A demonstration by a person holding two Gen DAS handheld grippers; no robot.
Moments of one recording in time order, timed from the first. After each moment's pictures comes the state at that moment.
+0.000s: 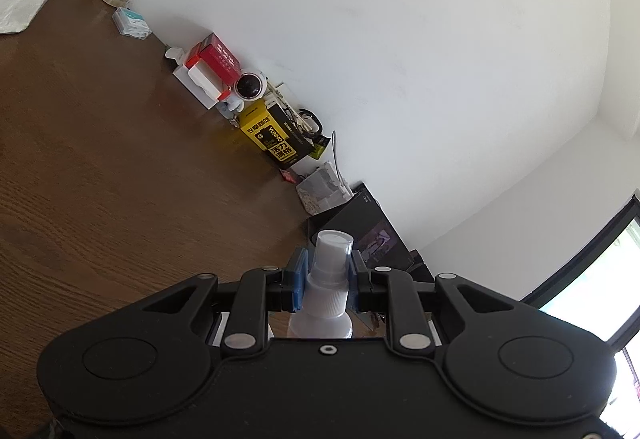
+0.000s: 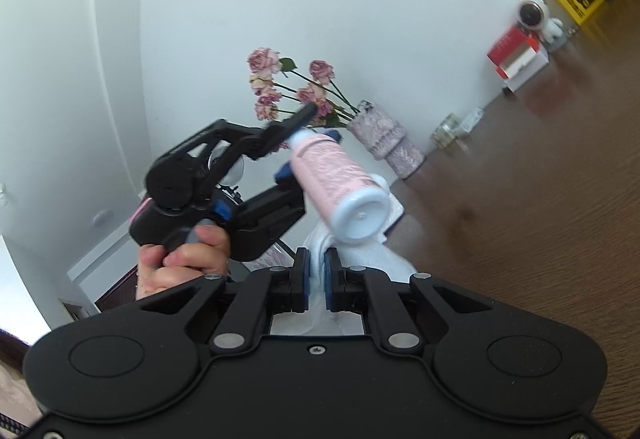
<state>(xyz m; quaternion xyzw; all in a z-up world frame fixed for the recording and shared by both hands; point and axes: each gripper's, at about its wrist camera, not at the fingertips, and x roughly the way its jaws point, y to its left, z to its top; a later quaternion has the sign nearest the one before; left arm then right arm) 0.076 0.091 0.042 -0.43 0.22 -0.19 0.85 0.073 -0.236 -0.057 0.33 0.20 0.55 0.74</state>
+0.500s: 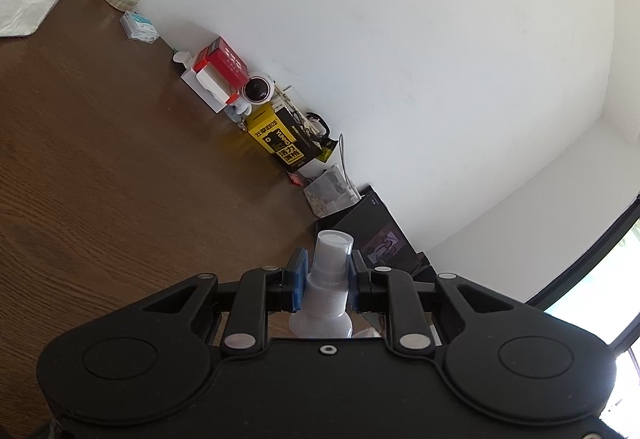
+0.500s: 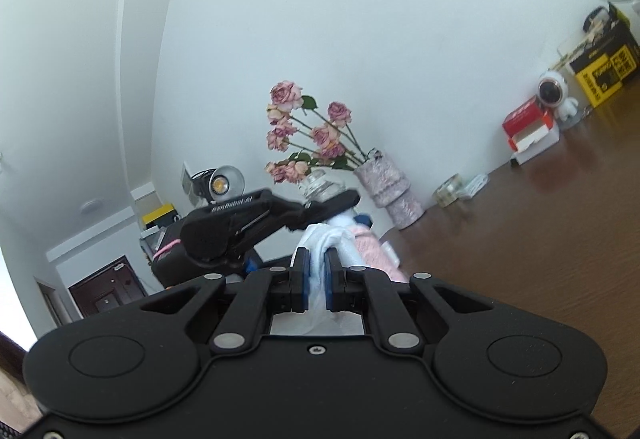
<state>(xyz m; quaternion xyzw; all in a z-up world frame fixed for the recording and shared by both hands) 0.073 0.094 0.040 -0.43 0.22 -0.19 0.86 0.073 -0.258 -0.008 0.29 0.13 0.53 0.79</state>
